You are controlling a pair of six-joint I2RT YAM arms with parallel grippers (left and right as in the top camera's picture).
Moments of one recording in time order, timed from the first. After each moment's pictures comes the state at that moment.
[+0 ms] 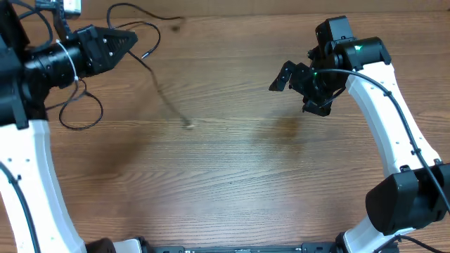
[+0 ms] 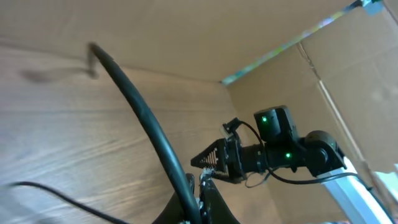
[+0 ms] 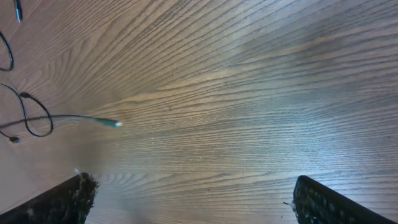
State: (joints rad) left arm 0.25 1.50 1.93 -1.07 1.01 -0.28; right arm 0.18 1.80 1.71 -1.26 -0.38 0.59
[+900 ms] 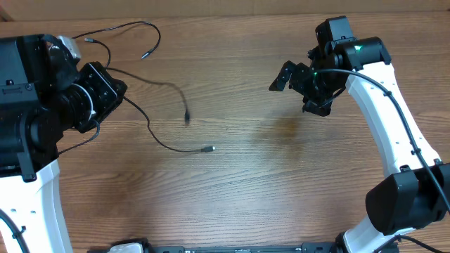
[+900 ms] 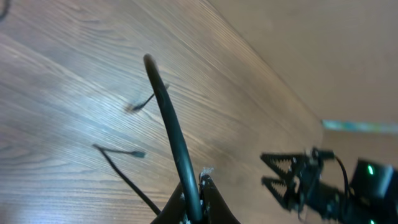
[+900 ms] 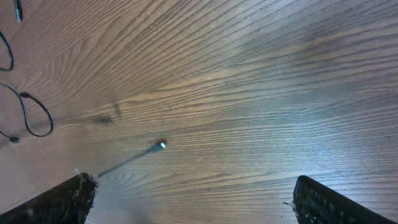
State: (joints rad) left arm 0.10 1.37 1.97 -1.45 0.36 -0.68; right arm 0.18 1.80 1.71 -1.26 -0.38 0.59
